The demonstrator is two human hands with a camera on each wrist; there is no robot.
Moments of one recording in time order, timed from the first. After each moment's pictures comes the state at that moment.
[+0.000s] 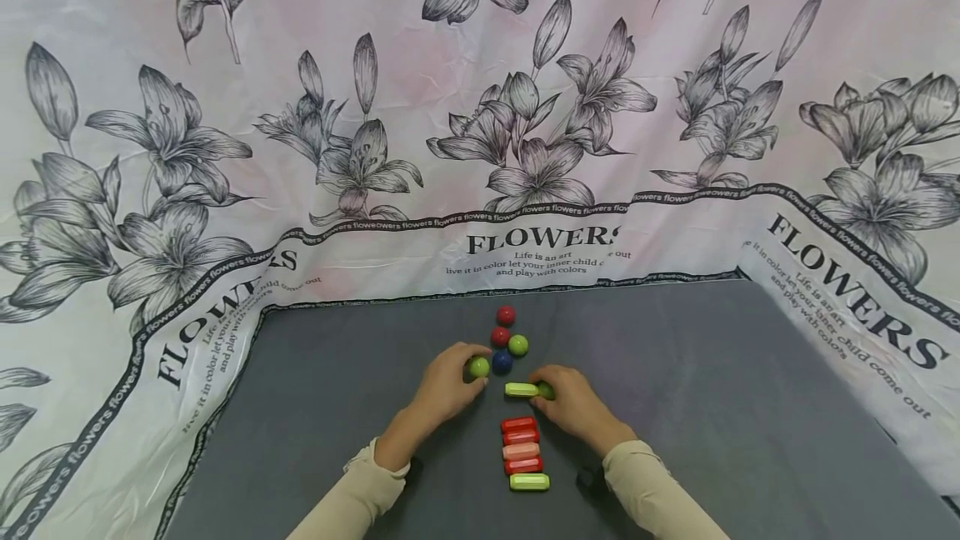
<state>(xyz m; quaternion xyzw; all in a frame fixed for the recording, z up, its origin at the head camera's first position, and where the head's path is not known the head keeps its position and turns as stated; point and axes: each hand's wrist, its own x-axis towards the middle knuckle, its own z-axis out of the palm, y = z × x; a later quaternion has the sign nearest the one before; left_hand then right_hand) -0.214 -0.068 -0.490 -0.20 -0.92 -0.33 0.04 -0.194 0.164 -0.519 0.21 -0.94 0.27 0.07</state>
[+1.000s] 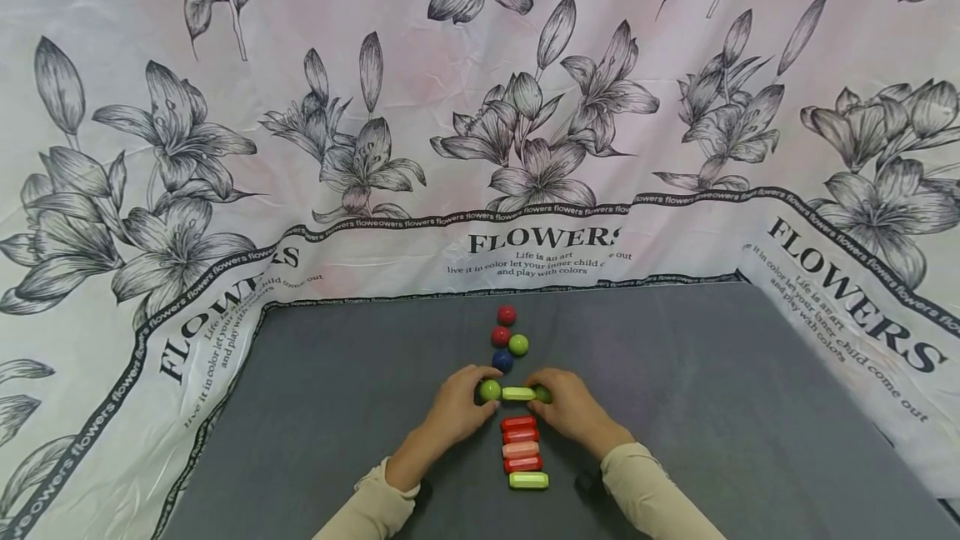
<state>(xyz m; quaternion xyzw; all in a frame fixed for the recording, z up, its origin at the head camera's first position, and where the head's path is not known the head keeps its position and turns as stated) -0.192 -0.055 -0.515 -0.20 -0.91 -0.36 0.01 -0.190 0.160 -0.519 0.21 -0.94 0.27 0.05</state>
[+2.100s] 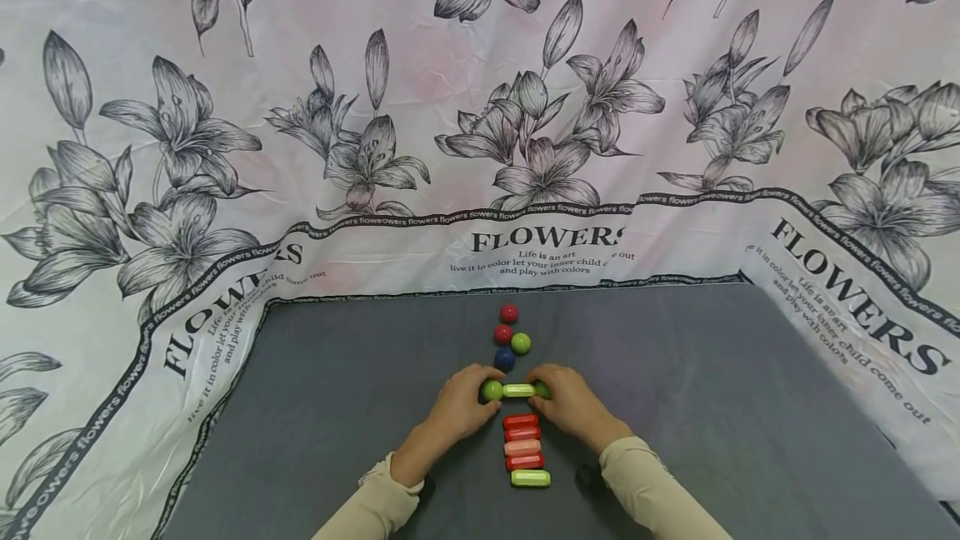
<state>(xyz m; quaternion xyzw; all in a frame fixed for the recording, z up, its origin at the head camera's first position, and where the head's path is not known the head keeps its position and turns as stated) -0.193 -0.055 -0.514 -0.20 -0.92 -0.33 0.00 -0.194 0.155 -0.516 0.20 -0.94 0.26 0.03</state>
